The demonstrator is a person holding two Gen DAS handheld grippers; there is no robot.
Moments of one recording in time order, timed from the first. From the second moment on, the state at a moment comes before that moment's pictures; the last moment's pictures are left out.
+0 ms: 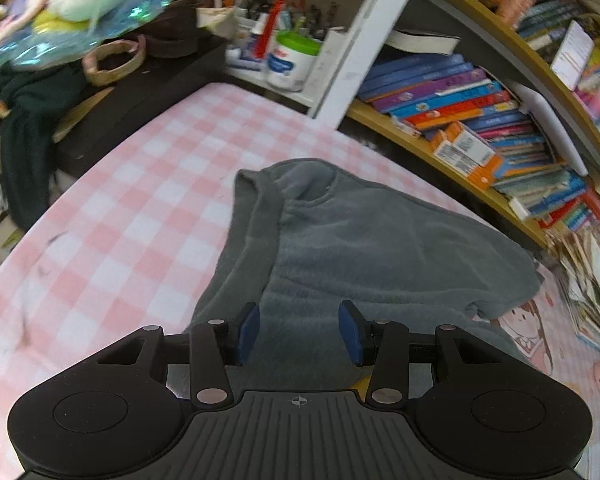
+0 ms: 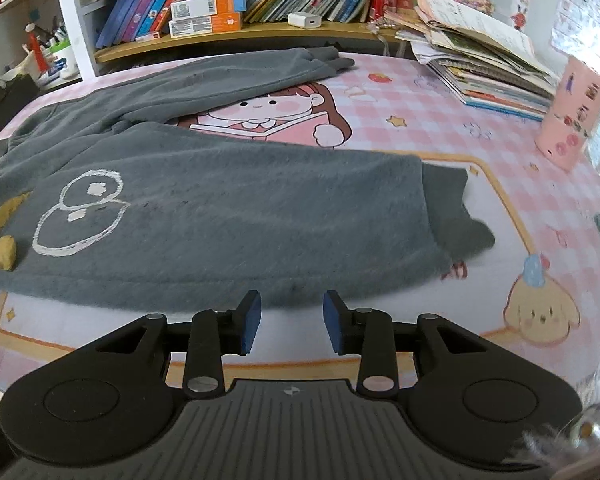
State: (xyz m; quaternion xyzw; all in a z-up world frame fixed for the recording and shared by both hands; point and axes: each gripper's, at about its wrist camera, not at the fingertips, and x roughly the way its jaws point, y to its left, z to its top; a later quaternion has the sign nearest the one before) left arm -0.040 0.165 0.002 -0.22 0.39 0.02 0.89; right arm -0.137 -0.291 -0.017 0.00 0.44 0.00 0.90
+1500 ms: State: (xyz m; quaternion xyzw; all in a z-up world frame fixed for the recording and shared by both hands) left arm 0.117 0.109 -0.014 0.02 0.41 -0.03 0.91; right arm 0.193 -0.303 0.007 -0.13 0.40 0.18 0.89
